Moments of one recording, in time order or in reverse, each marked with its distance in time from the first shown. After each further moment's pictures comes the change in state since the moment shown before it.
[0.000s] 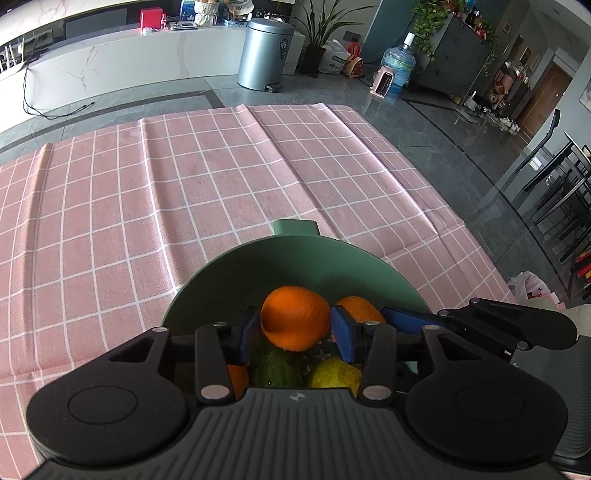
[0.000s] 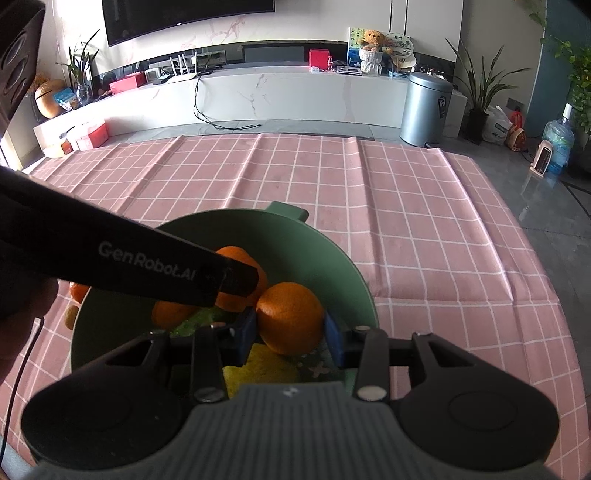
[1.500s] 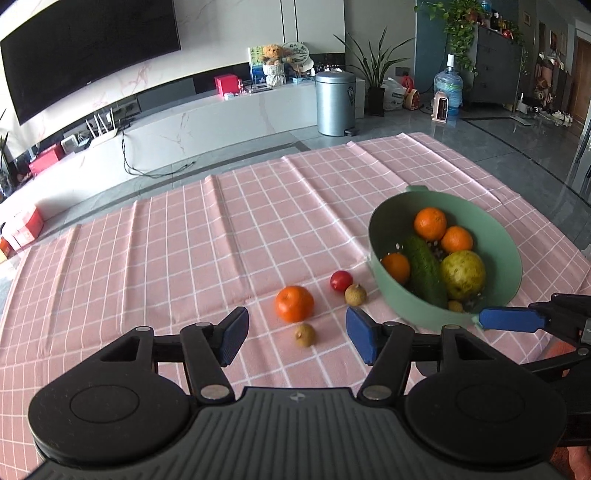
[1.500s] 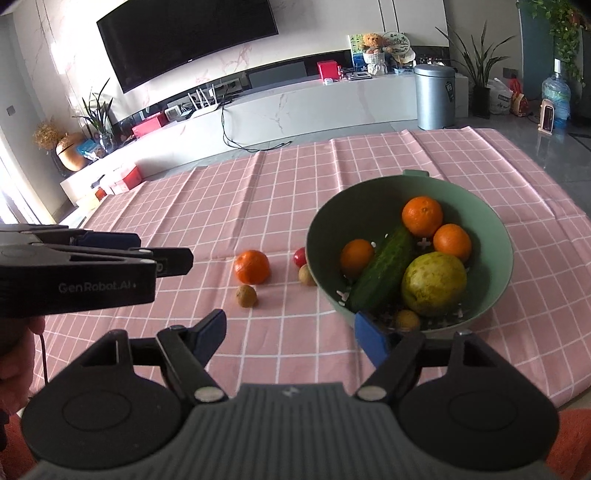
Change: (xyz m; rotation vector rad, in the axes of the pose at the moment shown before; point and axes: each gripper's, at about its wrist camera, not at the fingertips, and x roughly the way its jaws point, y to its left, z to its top) left arm -0.154 0.055 -0.107 0.116 -0.174 0.327; right arm -0.091 0.128 -0.054 0.179 -0.058 0.117
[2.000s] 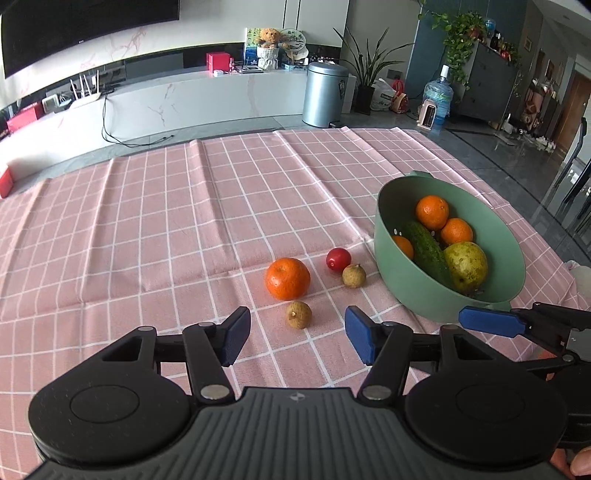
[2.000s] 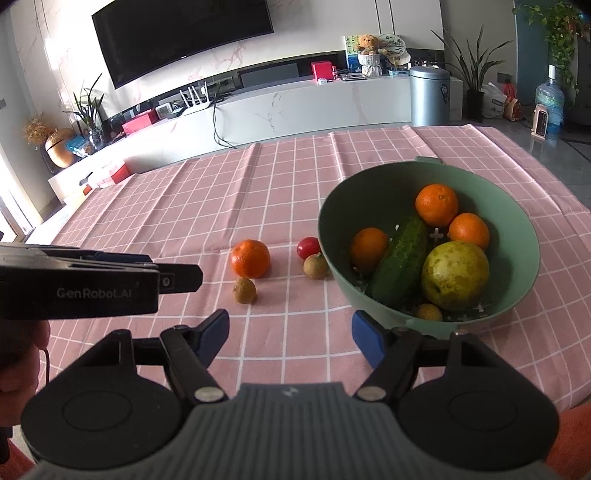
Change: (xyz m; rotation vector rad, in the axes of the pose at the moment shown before) left arm 0.039 0.034 -0.029 -0.103 0.021 -0.144; right arm 0.033 0.012 -0.015 -0.006 -0.023 -0.052
